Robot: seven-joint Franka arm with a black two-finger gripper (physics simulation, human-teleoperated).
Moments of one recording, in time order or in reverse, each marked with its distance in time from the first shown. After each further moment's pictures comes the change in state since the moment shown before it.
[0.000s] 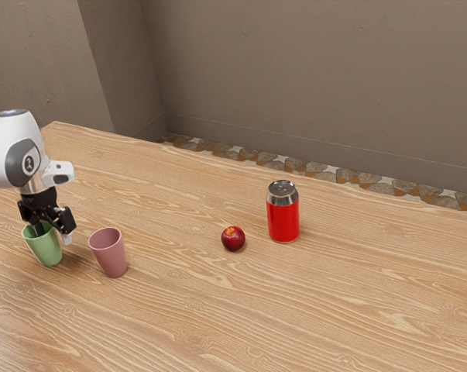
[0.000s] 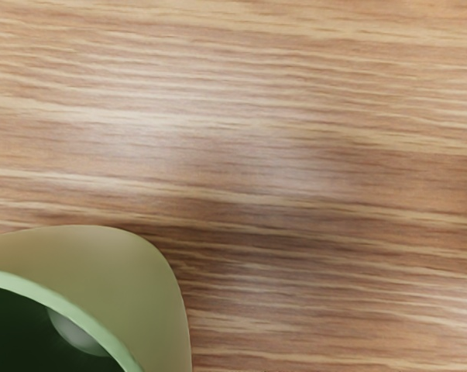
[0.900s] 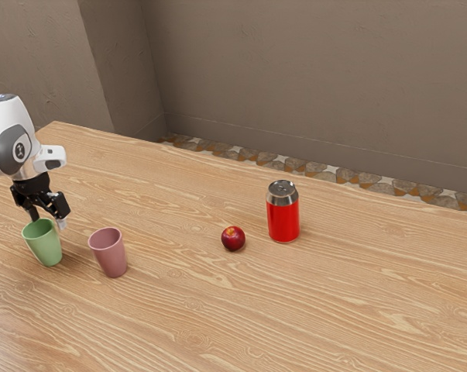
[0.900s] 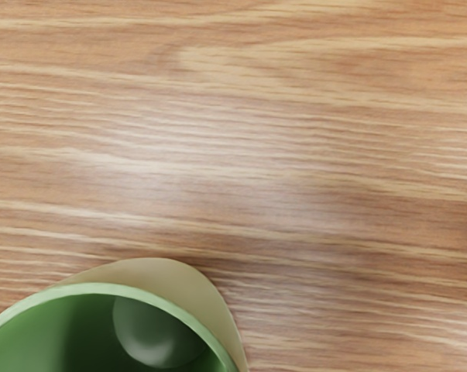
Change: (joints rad) arm 0.013 -0.048 0.001 0.024 0.001 -0.002 0.013
